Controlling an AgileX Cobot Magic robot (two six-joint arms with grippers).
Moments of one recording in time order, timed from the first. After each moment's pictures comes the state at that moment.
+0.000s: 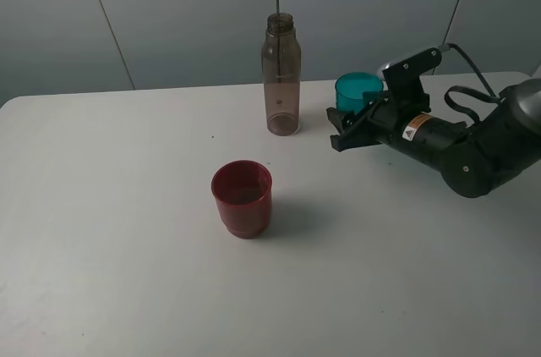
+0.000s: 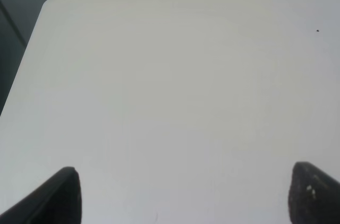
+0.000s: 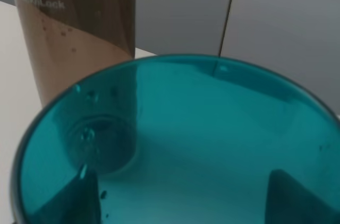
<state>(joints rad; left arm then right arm) 0.06 0.00 -0.51 0.01 1.09 0.06 0.31 2.07 -0.62 -0.16 -1.03 -0.04</state>
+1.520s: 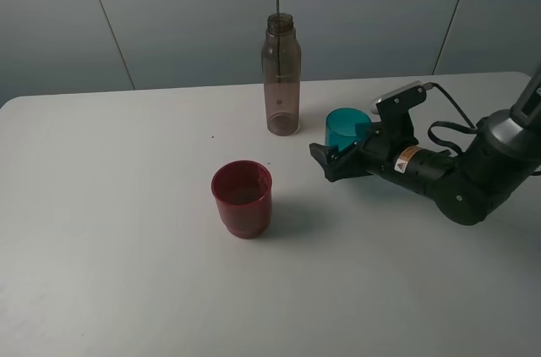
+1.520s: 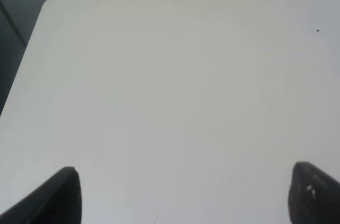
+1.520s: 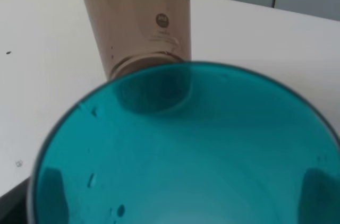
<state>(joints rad) 0.06 0.00 -0.51 0.01 1.09 0.06 0.31 2.18 -0.59 -0.27 -1.11 0.08</state>
